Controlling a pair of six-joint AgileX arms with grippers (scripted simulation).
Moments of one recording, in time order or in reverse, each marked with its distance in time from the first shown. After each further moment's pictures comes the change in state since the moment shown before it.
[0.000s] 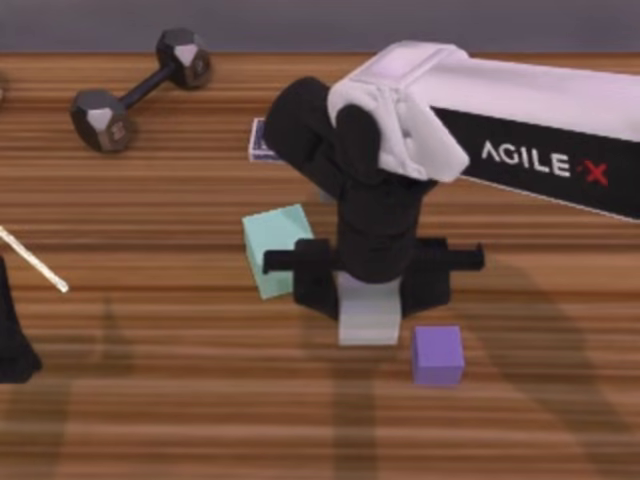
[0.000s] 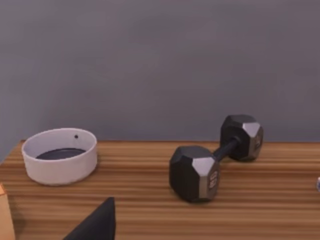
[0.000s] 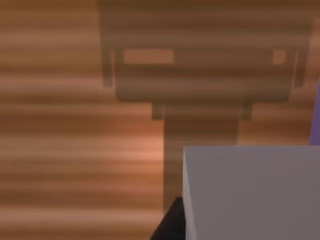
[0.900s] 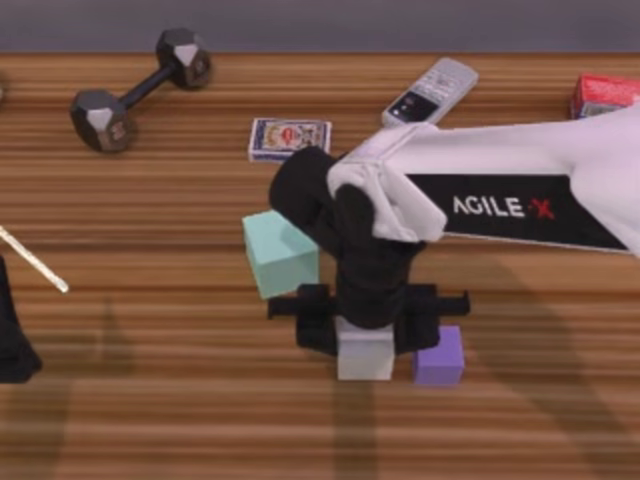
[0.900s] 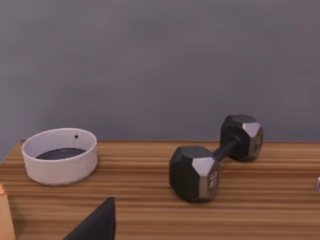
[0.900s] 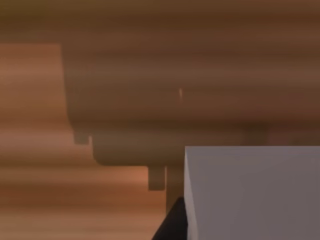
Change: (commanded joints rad) left arm 0.000 0.000 0.000 0.000 0.000 0.000; right arm 0.002 0.085 -0.154 0.238 0.001 0.003
